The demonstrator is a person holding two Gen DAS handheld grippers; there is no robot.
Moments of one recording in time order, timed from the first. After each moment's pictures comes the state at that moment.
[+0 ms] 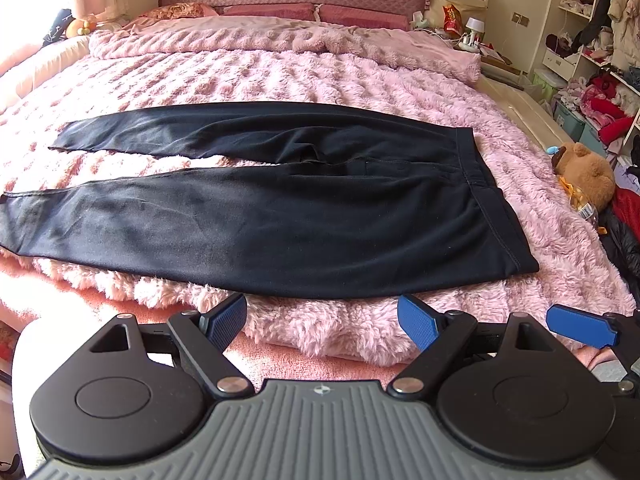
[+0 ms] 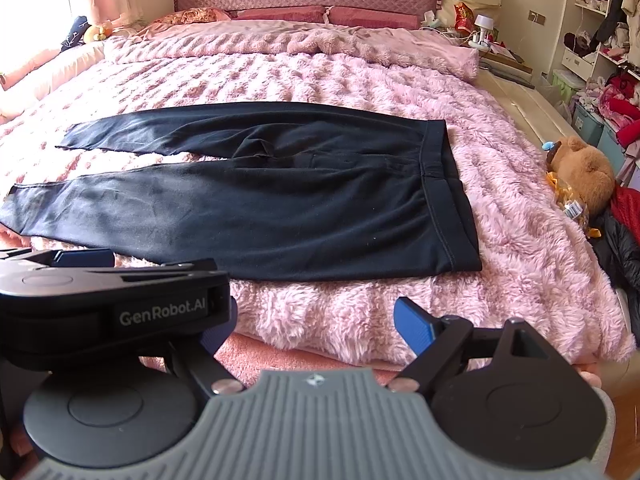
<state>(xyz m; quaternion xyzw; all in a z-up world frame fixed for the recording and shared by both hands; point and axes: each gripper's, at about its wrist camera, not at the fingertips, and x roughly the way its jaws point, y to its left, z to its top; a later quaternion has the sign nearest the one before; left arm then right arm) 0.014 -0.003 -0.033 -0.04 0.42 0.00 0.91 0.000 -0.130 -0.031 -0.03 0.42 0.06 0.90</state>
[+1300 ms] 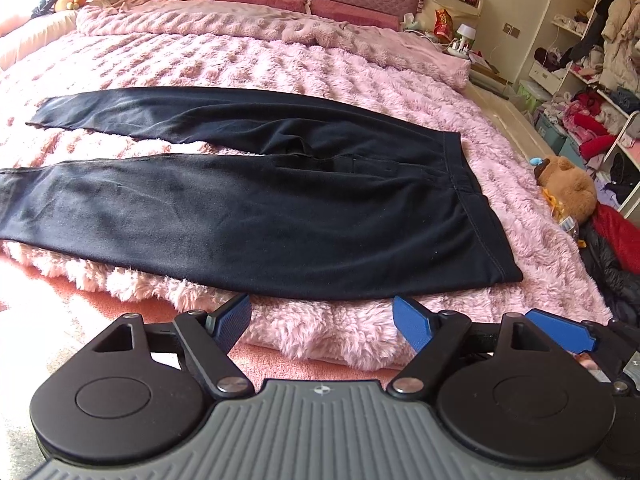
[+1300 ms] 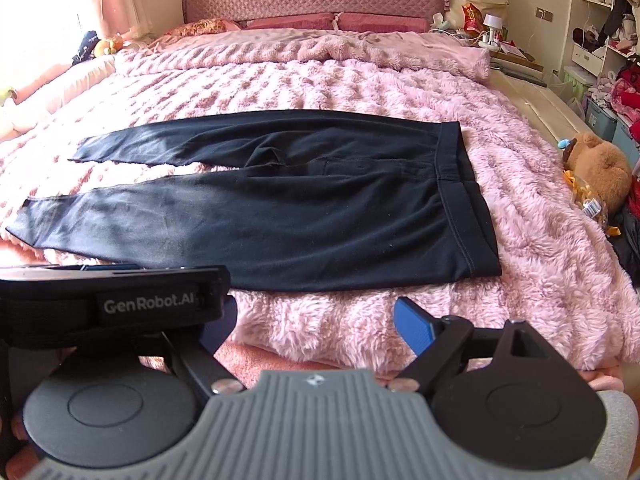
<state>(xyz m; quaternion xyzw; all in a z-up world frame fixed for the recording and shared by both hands) 0.026 0.020 -0.042 -0.10 0.43 -0.03 0.90 0.007 -0.136 -0.039 0.01 0.40 0.09 0.91</state>
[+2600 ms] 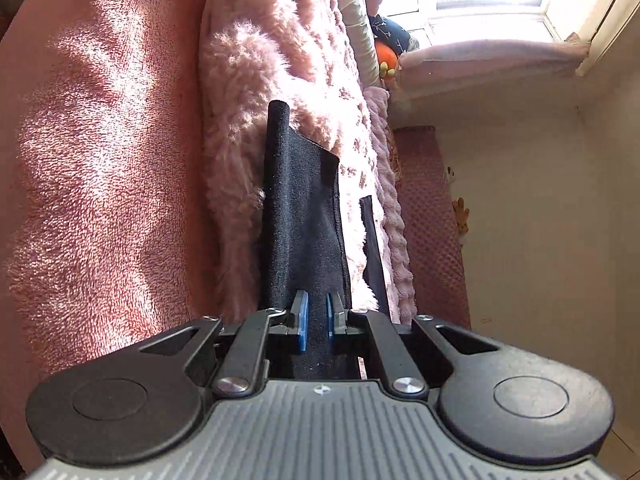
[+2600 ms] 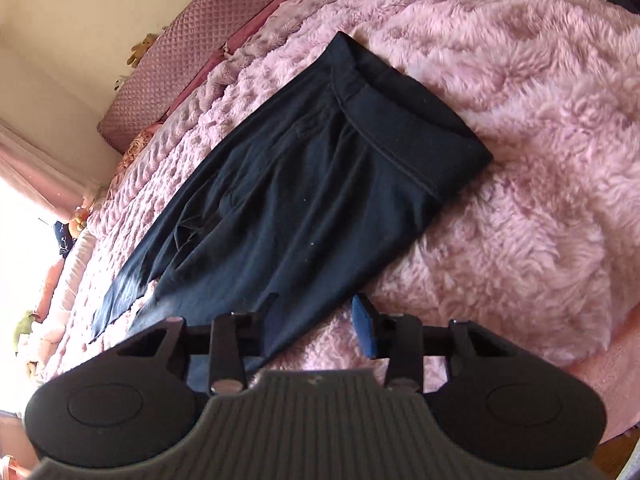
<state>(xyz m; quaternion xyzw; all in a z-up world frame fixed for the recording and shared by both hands) 0.040 0.565 -0.229 -0.63 0.10 0.10 0.77 0.095 -0.241 -0.172 0.35 0.40 0.04 0.85</state>
